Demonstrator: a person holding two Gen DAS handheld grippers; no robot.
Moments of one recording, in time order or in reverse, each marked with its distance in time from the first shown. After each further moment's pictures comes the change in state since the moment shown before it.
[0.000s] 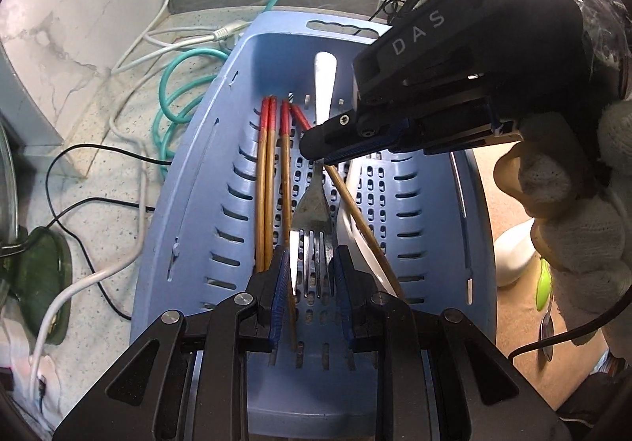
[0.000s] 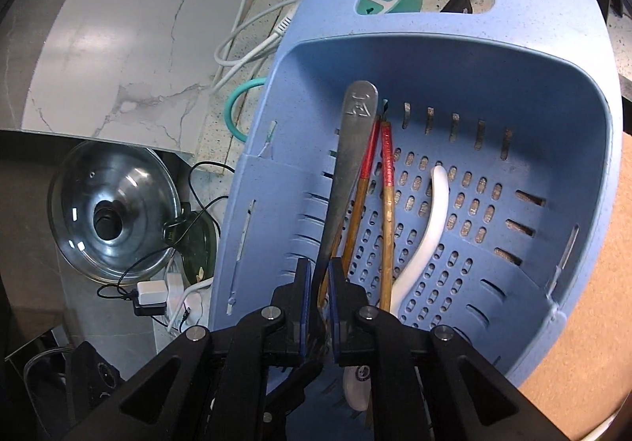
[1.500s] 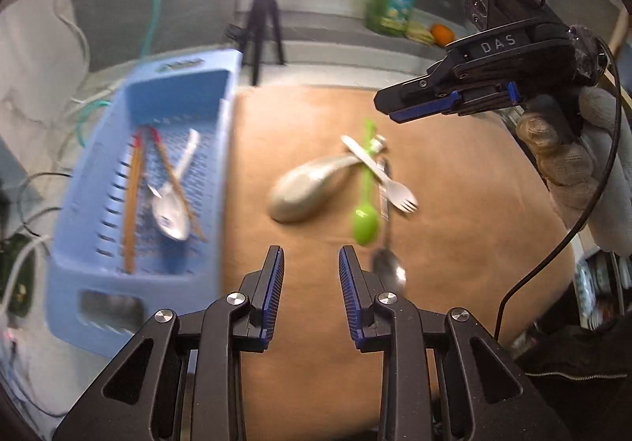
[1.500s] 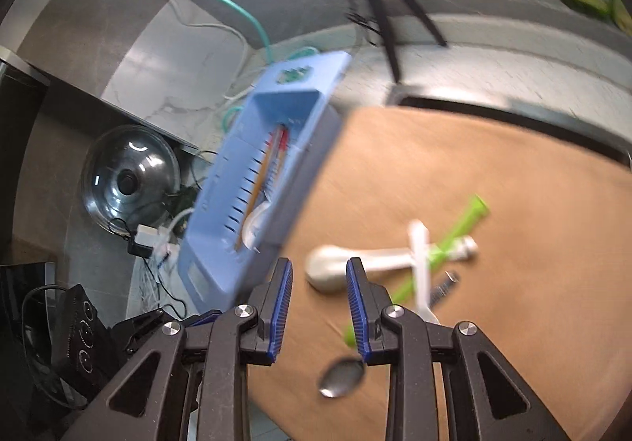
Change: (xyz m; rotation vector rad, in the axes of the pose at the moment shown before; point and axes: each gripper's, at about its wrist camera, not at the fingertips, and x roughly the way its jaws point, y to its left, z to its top) left arm -0.080 -0.136 -0.071 0.194 -0.070 -0.180; right arm -0.199 -0.095 -0.146 -0.085 -0.194 -0.084
